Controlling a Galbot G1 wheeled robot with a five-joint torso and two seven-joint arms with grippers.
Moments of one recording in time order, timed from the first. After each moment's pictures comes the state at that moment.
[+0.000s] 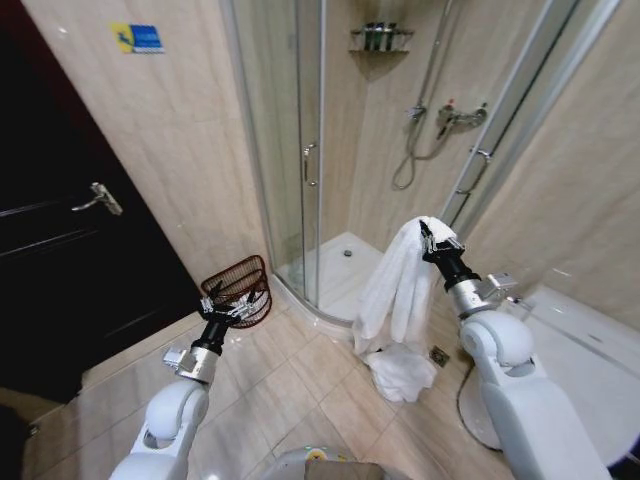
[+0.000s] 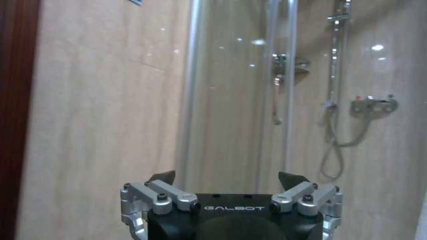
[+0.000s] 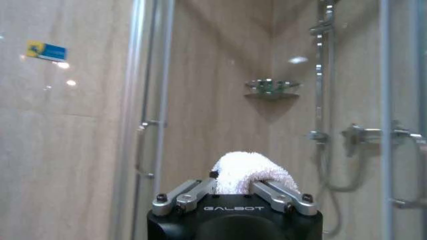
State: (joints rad) left arm 1.55 -1.30 -0.66 -2.11 -0.38 -0.10 0.15; right arm -1.10 1.09 0.58 2.14 0.46 -0.22 0.03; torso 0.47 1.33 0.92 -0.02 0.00
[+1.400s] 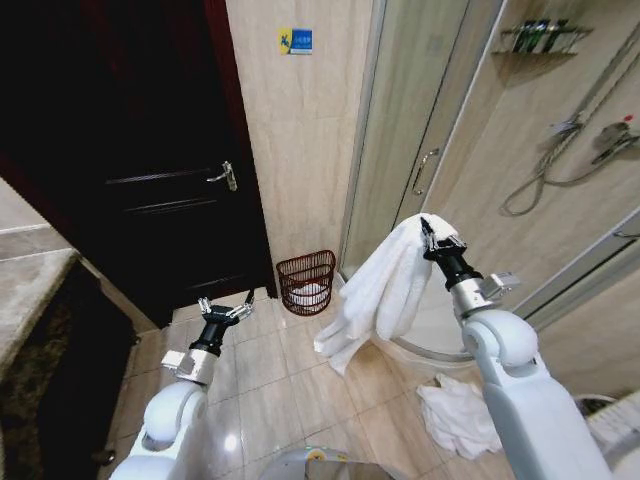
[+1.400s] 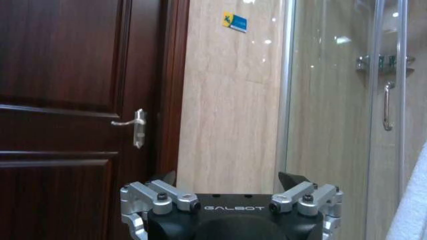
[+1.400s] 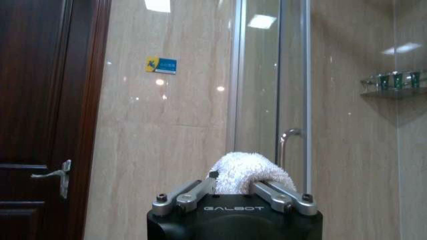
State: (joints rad) left arm 1.57 -1.31 -0.67 -2.11 -0.36 -0.11 0.16; right arm -1.10 1.09 0.58 2.15 0.46 -0.23 0.03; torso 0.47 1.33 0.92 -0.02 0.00
